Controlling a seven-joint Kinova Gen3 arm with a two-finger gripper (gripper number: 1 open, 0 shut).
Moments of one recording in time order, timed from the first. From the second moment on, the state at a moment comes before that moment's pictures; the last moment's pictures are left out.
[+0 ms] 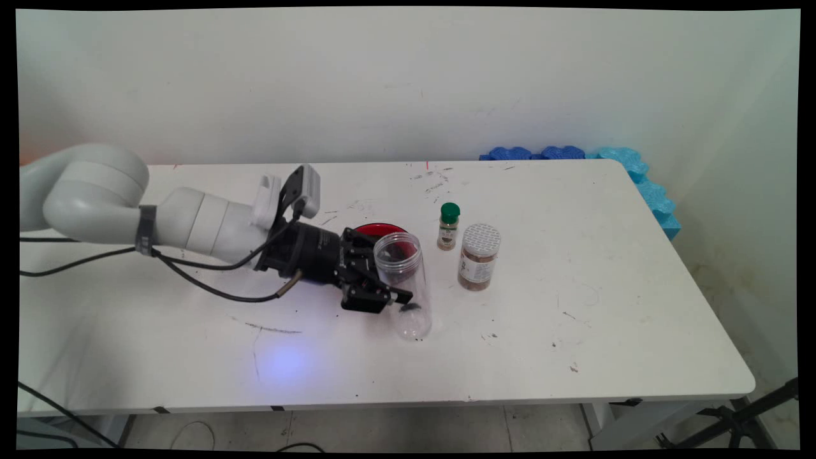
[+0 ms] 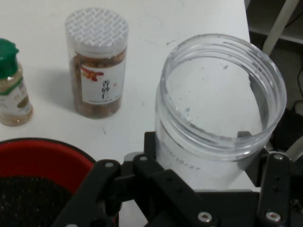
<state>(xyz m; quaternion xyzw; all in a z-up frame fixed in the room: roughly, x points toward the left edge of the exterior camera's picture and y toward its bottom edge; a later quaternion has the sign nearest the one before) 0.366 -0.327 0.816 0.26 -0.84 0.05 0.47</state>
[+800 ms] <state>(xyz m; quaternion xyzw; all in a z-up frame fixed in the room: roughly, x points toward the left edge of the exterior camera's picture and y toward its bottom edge) 0.370 -0.323 0.790 0.25 -0.84 0.05 0.47</state>
